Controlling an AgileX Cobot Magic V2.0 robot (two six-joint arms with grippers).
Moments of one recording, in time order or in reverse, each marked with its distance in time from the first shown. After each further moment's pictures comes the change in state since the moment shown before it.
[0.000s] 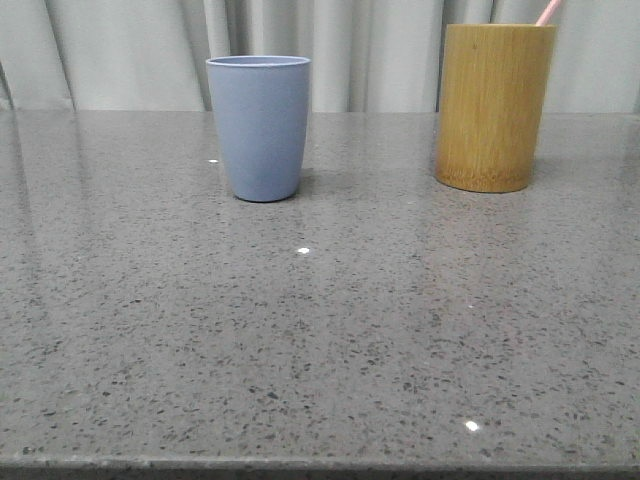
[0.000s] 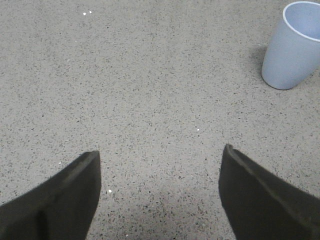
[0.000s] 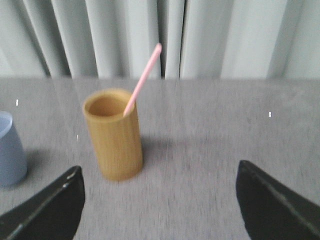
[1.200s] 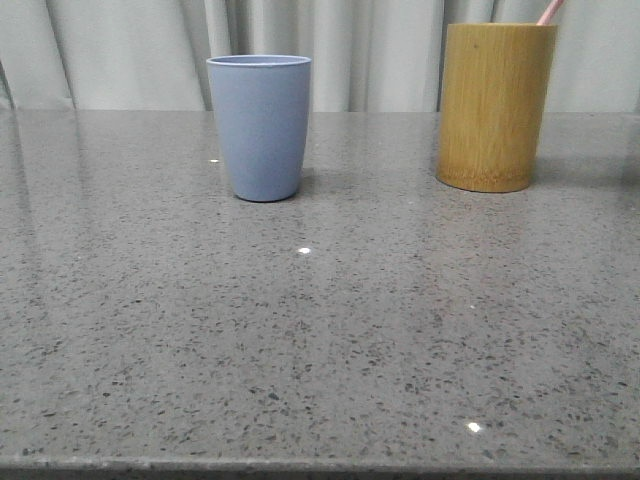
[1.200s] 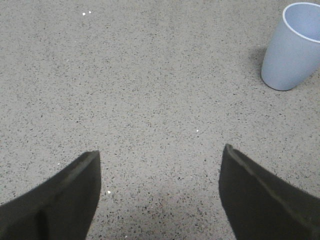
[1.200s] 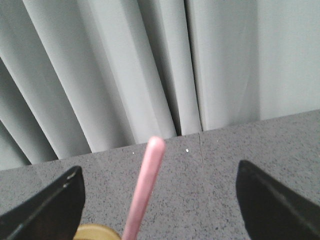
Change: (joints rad) left arm 0.000 0.000 0.000 -0.004 -0.003 0.000; right arm 0.135 0.911 -0.125 0.079 -0.928 0.143
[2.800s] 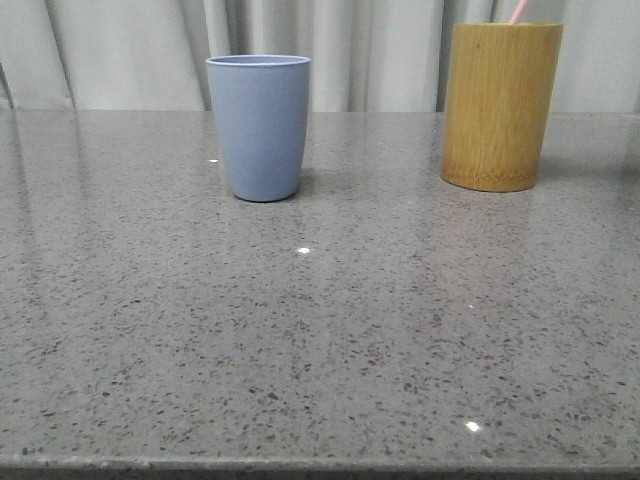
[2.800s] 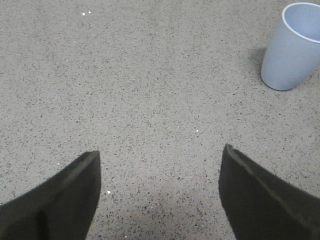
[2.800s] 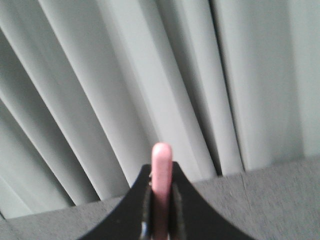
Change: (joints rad) left arm 0.000 0.000 0.000 0.000 0.000 -0.001; right arm 0.036 0.006 -0.178 -0.017 0.068 0.076
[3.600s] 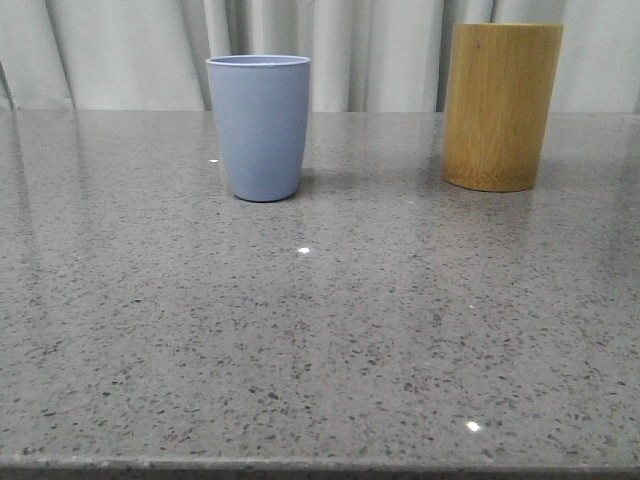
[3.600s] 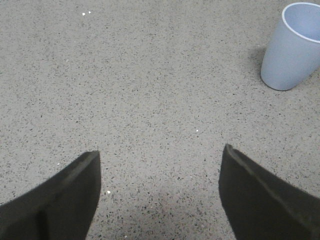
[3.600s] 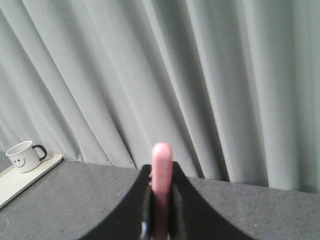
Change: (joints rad) left arm 0.000 0.000 0.000 0.000 0.000 0.000; right arm 0.323 0.065 -0.372 -0.065 0.341 -0.008
